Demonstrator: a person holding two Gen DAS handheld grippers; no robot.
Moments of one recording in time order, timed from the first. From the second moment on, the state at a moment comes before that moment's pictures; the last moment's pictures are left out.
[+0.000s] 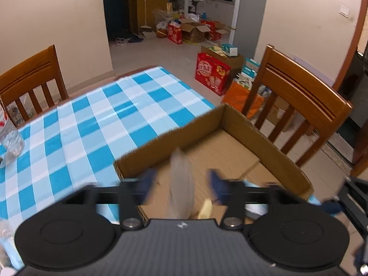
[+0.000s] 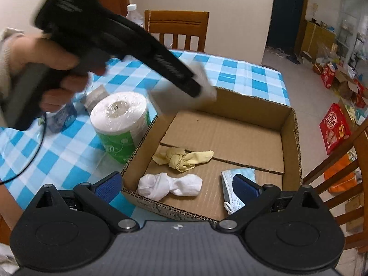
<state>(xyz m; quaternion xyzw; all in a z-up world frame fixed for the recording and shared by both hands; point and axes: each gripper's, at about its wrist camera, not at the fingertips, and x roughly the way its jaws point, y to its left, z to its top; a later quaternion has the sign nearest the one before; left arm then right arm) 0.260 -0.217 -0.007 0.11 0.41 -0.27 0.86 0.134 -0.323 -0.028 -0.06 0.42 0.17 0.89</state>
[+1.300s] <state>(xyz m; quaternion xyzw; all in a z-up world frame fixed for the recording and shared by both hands) 0.135 -0.061 -0.019 0.07 0.39 -0.12 0.91 0.118 -0.221 -0.015 -0.09 0.42 0.15 0.89</state>
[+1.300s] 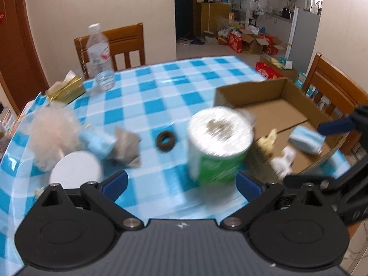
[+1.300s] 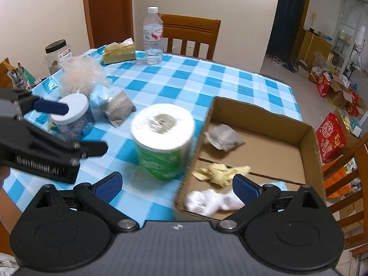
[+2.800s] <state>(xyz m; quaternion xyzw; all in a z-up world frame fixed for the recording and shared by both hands) 0.216 0.199 -0.105 -0.05 0.45 0.11 0.88 0.195 -0.030 -0.039 -0.16 0.44 0.23 0.85</state>
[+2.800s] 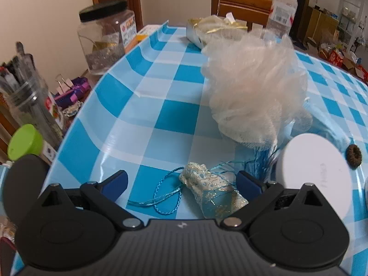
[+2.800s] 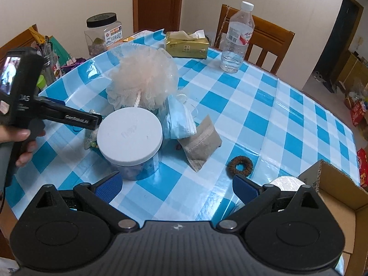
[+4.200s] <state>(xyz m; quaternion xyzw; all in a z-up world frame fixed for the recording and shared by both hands) 0.199 0.201 -0.133 -0.06 0.48 0.12 0.87 0.345 0.106 -0.064 -0.20 0.41 0.37 0.81</state>
